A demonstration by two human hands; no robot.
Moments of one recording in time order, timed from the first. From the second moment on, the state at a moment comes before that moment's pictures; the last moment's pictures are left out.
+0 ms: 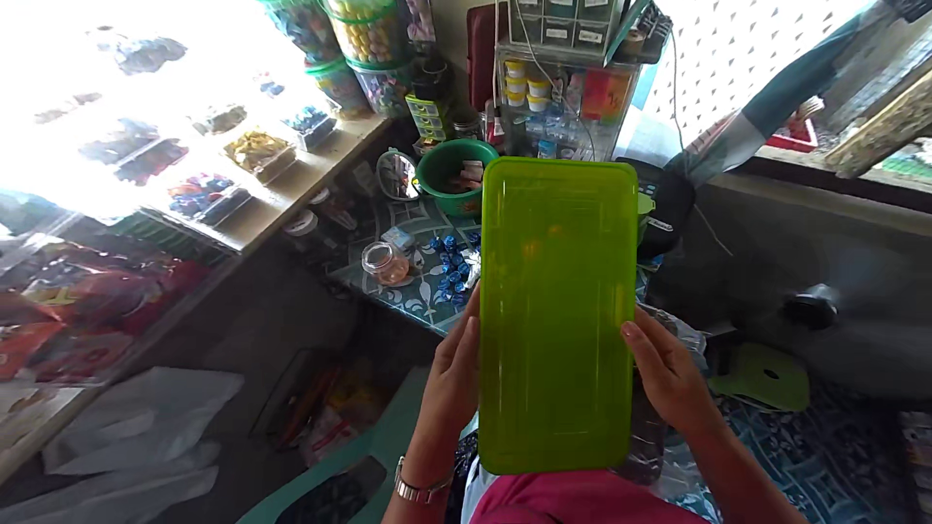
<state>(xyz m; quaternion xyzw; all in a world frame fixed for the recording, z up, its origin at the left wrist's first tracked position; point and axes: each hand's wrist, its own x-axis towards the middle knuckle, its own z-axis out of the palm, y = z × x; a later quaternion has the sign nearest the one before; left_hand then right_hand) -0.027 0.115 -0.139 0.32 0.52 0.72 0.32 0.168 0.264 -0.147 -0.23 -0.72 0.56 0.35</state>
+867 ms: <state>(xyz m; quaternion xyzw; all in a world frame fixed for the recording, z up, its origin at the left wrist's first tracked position) -0.025 0.136 -0.136 0.40 0.62 0.63 0.25 0.184 0.268 -0.139 -0.43 -0.65 0.54 0.32</state>
